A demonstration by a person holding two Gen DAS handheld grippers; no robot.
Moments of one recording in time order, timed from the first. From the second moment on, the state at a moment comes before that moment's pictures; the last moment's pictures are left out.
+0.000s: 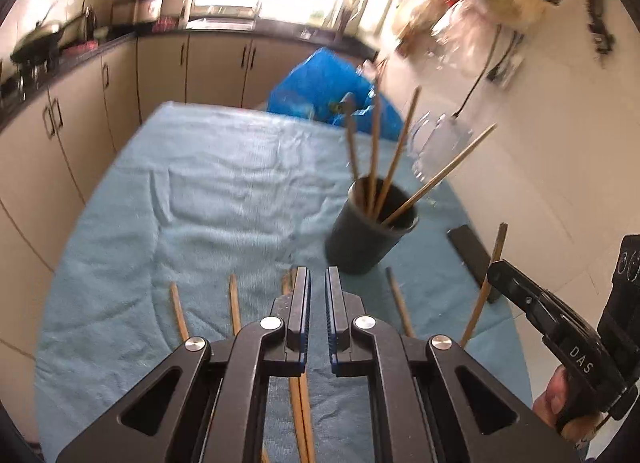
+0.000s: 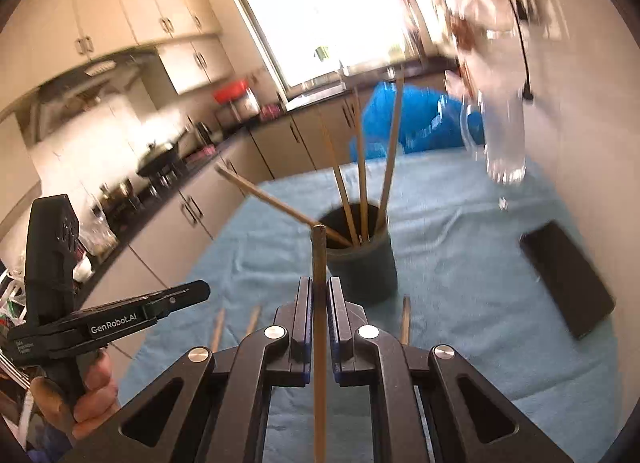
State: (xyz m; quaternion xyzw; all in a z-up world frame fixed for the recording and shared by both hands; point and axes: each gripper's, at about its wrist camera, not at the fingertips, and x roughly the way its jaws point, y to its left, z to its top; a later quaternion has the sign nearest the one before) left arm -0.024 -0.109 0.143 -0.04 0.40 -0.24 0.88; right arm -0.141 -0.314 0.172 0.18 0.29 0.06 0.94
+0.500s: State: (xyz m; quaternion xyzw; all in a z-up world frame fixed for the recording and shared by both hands) left arm 0.053 -0.143 0.040 -0.01 0.57 -0.20 0.80; right arm -0.152 -0.320 0.180 0.19 0.28 0.06 0.94
